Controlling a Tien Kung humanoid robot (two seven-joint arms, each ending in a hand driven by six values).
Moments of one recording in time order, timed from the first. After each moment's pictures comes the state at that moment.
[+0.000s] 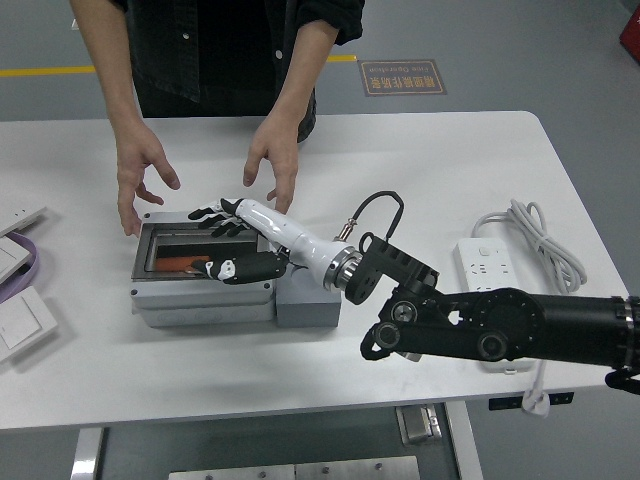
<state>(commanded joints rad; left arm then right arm) -0.08 0.28 -0.22 -0.30 0.45 0.12 0.11 0.97 -0.22 0.07 1.43 -0.93 -0.48 0.01</state>
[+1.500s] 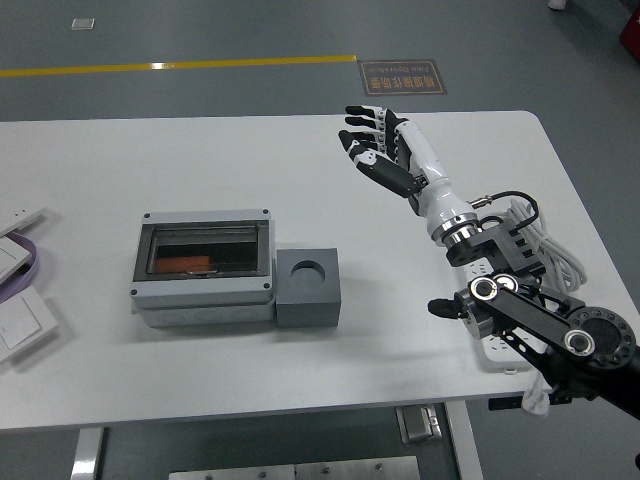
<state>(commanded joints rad) 0.04 0.26 -0.15 -0.29 0.35 0.13 0.11 0.53 -0.34 0.69 1.49 -0.96 -0.53 0.13</state>
